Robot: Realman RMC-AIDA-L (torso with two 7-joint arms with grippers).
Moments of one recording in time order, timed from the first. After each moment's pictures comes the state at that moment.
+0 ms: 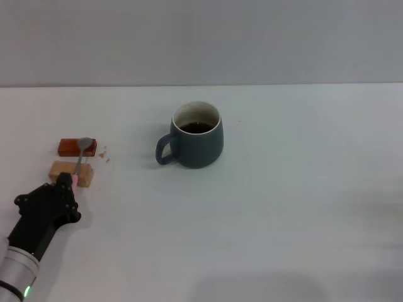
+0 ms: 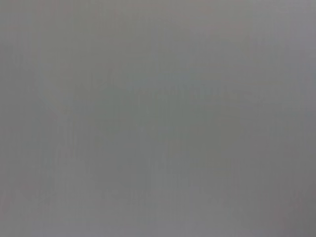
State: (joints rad) left arm -0.15 -2.07 -0.81 -0.41 2.43 1.05 -0.02; right arm 0.21 2.08 0.71 0.27 -1.96 -1.32 -0.07
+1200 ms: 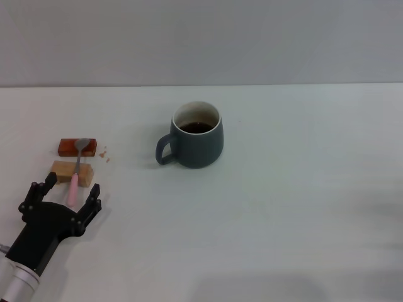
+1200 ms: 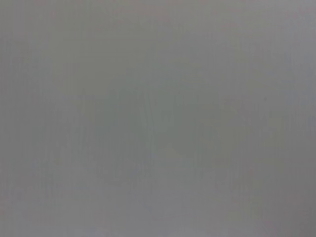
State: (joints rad) left arm -0.14 -2.07 -0.72 -0.35 2.42 1.13 0.04; right arm 0.21 2.08 0.70 0.27 -1.96 -1.31 -0.07
